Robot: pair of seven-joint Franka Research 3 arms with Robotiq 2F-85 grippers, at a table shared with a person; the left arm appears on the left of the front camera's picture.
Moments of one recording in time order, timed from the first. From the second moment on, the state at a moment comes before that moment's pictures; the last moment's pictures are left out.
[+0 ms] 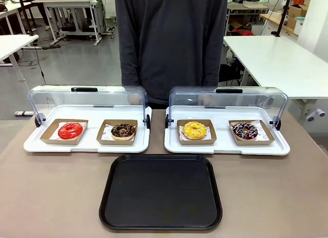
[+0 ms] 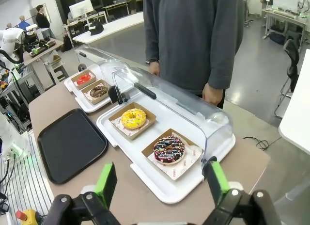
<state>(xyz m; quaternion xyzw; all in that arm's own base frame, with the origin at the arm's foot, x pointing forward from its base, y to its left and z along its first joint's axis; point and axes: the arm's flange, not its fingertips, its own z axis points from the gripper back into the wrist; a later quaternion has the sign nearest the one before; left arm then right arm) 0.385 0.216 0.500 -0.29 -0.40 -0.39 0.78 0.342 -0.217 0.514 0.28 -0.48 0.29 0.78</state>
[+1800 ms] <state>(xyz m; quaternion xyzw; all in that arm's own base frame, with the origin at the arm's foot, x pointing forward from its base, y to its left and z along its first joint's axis) 0.385 0.216 0.501 -0.29 -0.40 -0.39 0.78 0.342 -0.217 0.514 0.28 -0.48 0.29 0.78</state>
